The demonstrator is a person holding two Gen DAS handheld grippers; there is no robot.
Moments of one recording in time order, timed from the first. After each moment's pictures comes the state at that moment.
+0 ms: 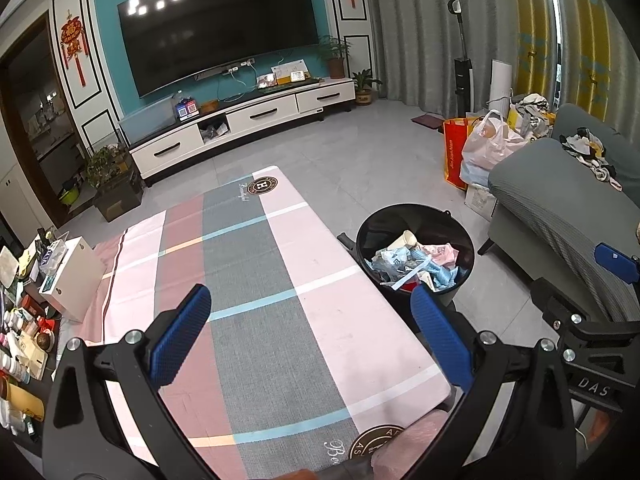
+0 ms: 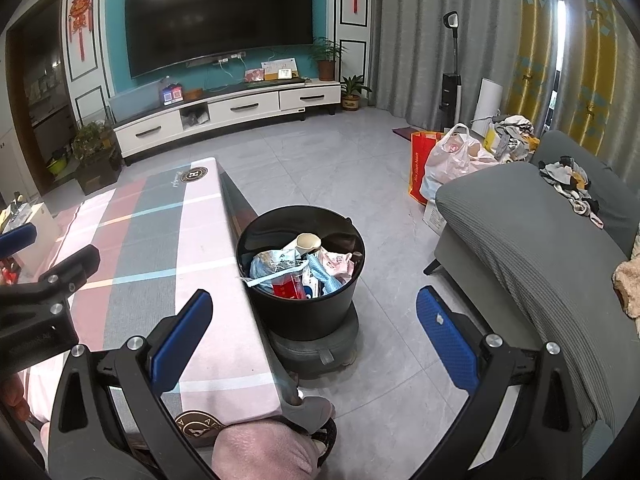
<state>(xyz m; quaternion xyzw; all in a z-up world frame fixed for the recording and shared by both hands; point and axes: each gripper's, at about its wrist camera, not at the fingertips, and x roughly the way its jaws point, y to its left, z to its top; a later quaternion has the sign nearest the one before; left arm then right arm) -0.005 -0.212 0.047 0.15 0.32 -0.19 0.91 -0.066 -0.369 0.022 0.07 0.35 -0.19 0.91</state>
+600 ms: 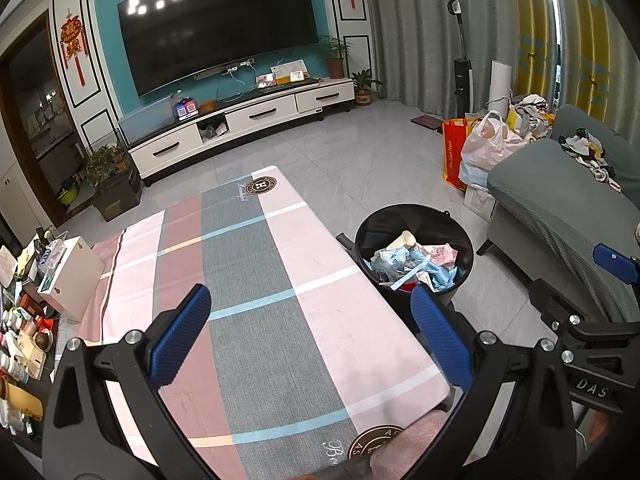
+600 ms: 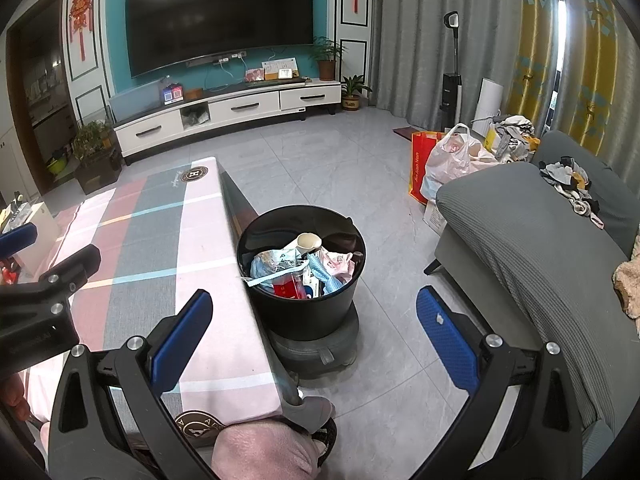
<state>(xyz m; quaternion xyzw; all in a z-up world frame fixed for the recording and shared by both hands) -0.004 -0.212 0.046 0.15 0.32 -0.19 0.91 -0.065 -0.369 0.021 0.07 0.35 -0.19 0.92</state>
